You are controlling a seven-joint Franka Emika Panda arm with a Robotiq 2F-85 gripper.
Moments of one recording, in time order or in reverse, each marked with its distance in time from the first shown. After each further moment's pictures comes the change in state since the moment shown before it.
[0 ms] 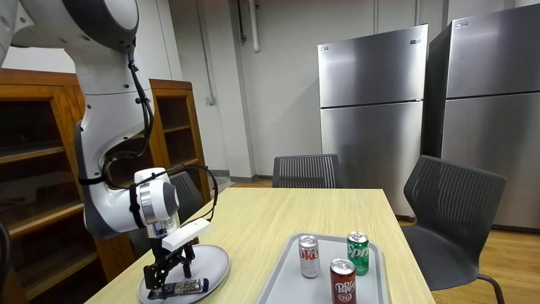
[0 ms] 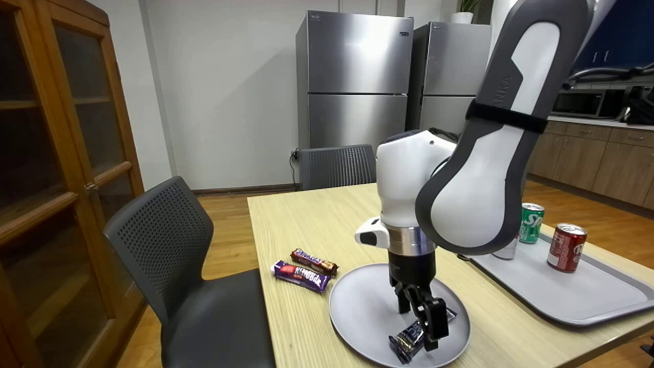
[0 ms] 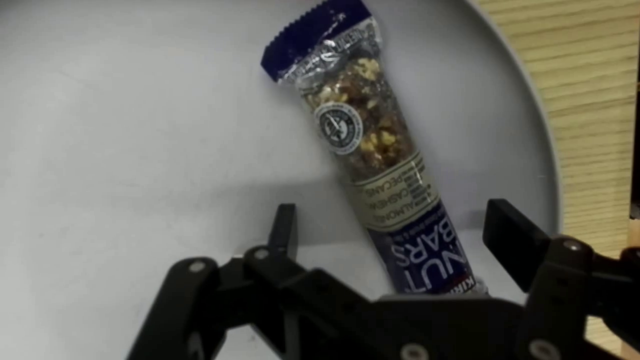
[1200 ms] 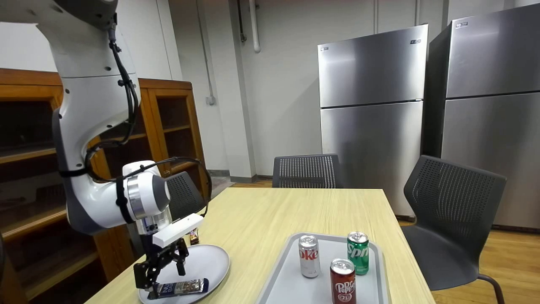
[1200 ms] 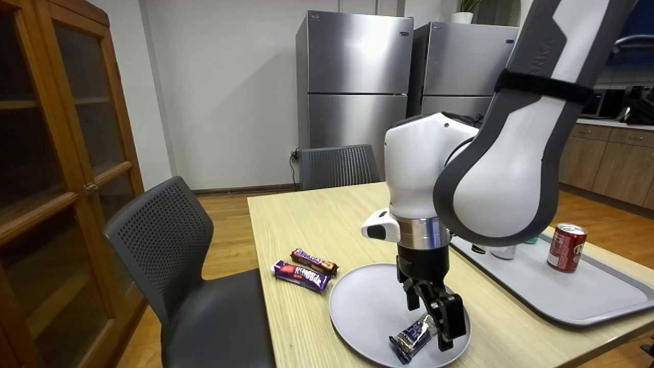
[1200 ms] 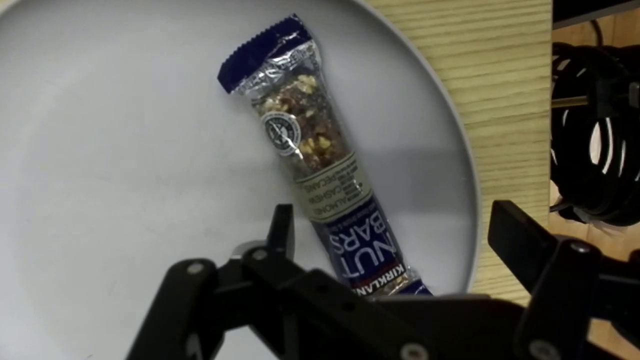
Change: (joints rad) arm 0.000 -0.111 0.019 -0.099 0.003 -0.013 0.000
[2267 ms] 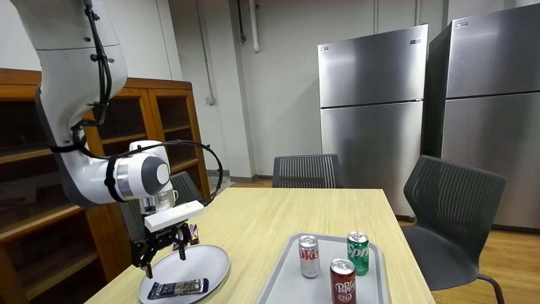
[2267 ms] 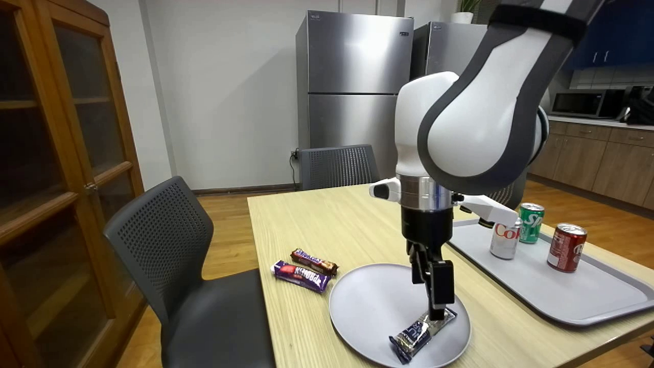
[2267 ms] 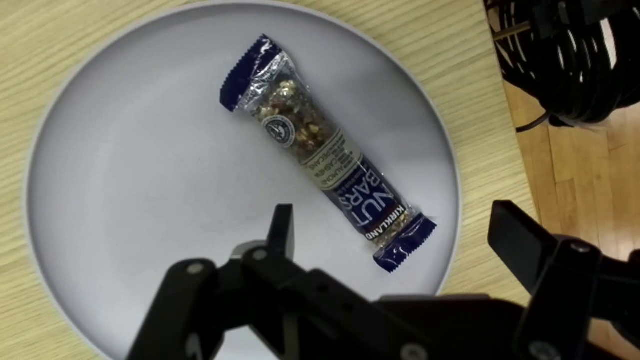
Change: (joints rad) arm -0.087 -0.147 0.090 -0.038 0.280 -0.067 0.000
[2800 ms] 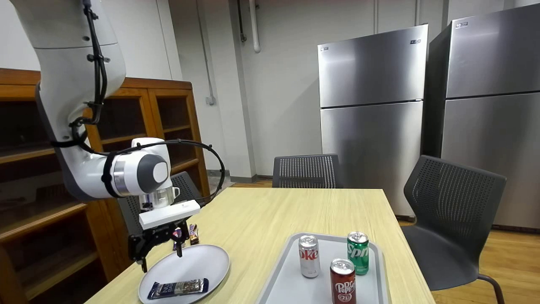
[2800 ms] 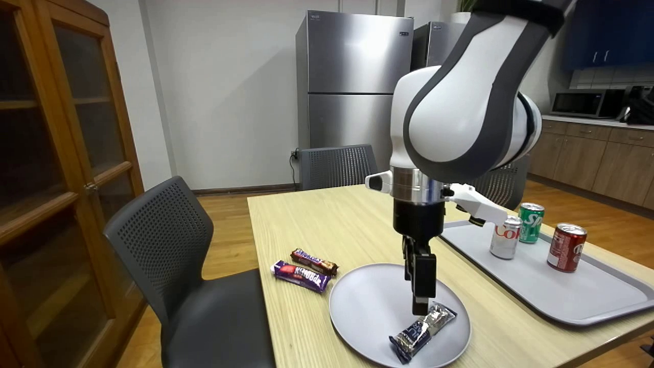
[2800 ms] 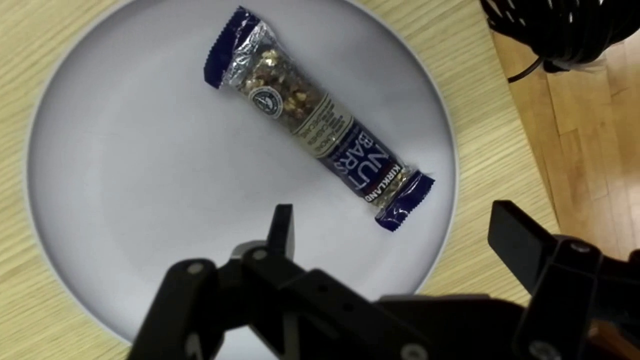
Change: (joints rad) arm -0.025 -0.002 0.048 0.020 0.116 -0.006 0.033
